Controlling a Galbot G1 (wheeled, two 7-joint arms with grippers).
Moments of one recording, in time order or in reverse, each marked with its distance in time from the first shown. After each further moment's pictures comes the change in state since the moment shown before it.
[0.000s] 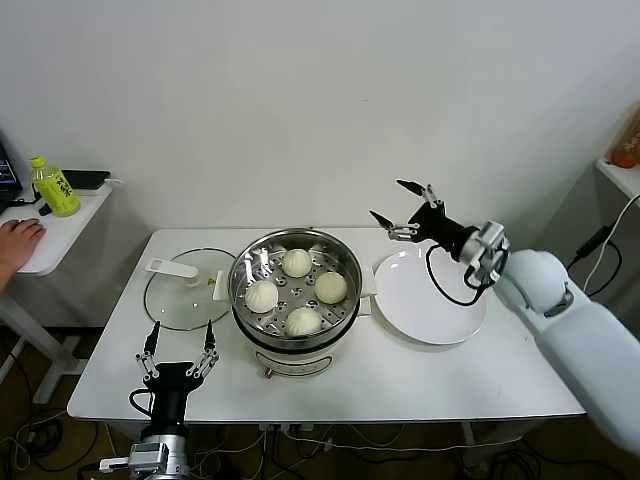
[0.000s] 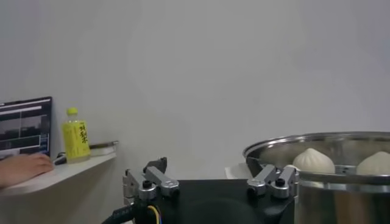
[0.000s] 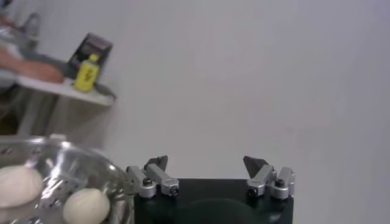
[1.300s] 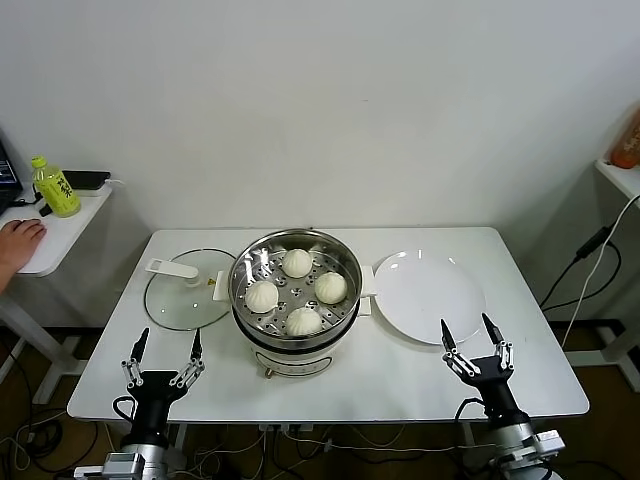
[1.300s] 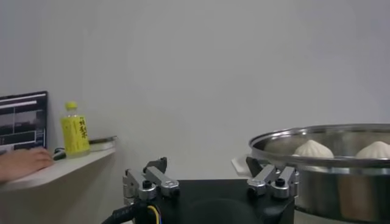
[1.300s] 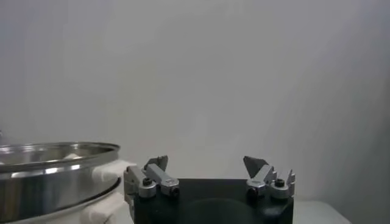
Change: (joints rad) left arm 0.037 0.087 -0.059 0.008 -0.114 -0.021 0.048; right arm -0.919 0.453 0.475 0.139 -0.073 0.407 0.194
